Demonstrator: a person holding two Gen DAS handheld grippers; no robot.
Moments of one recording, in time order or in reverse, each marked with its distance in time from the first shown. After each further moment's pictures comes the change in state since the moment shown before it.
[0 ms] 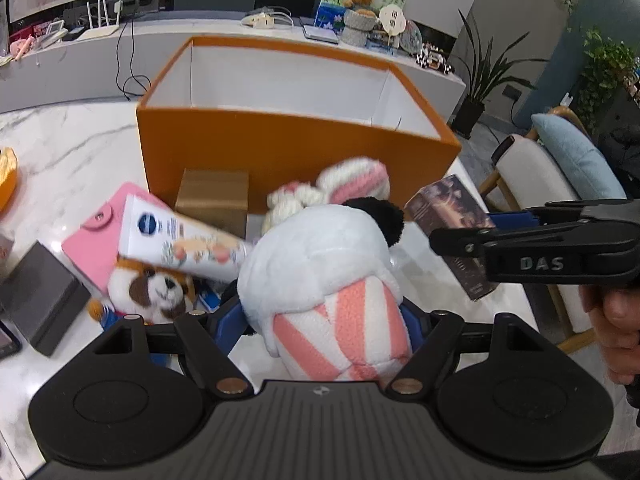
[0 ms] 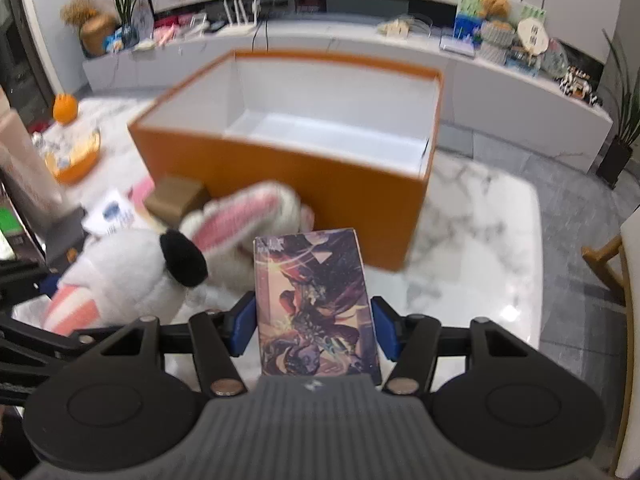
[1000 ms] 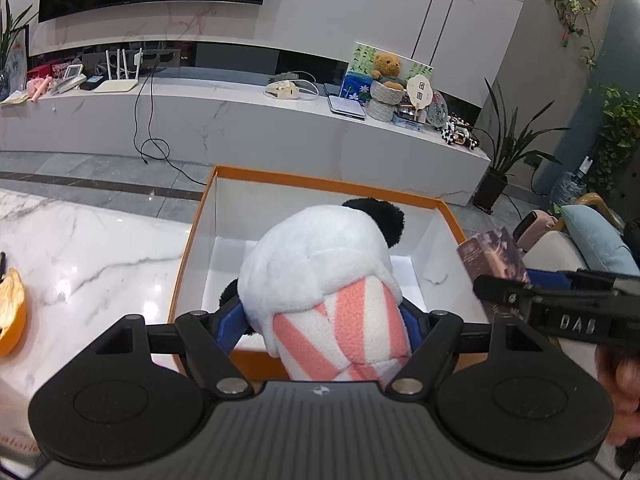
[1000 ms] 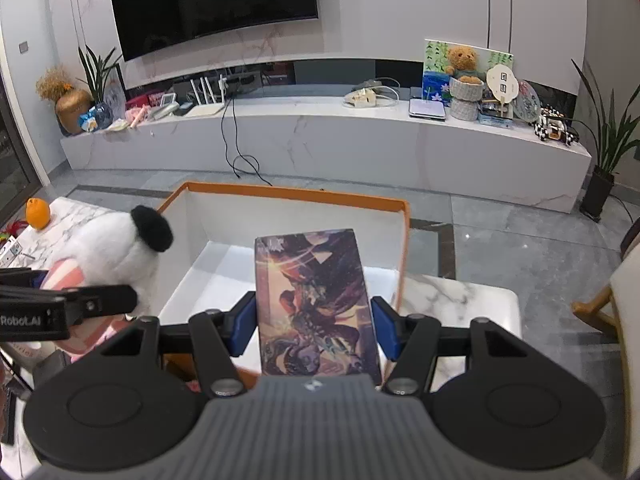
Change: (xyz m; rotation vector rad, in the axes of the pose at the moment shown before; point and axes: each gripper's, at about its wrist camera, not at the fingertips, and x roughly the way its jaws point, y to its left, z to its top) left arm 0.028 0.036 0.128 -0.031 -0.172 0.041; right arm 0.012 -0.030 0.106 0.093 -0.195 -0.037
